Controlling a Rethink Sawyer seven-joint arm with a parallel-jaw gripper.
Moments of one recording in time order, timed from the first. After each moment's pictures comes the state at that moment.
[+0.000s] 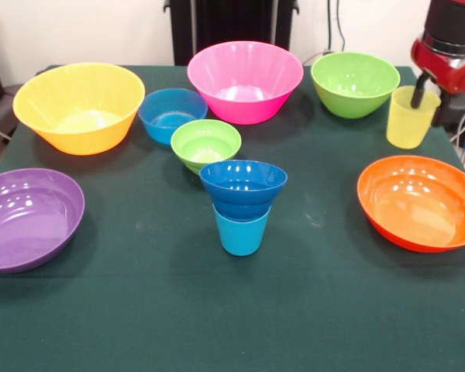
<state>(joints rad) 0.49 -0.45 -0.29 1.80 0.85 0.33 2.58</state>
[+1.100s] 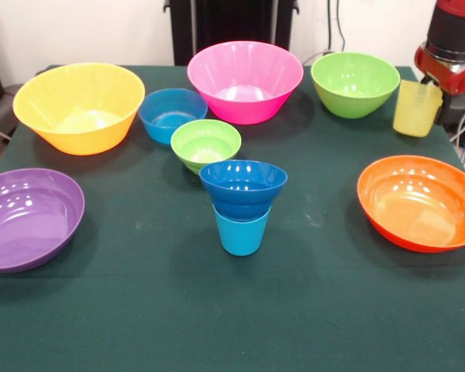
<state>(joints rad) 0.46 -0.47 -0.10 1.96 0.85 0.12 2.58</state>
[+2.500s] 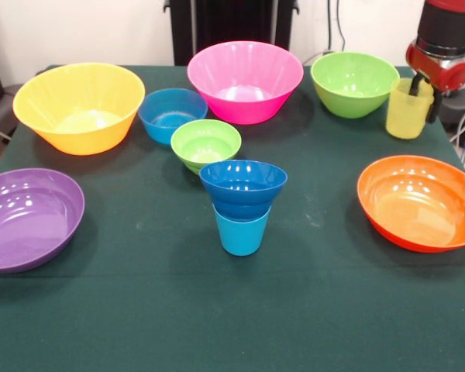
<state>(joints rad) 0.40 -0.51 -0.06 2.01 0.83 0.05 2.58</state>
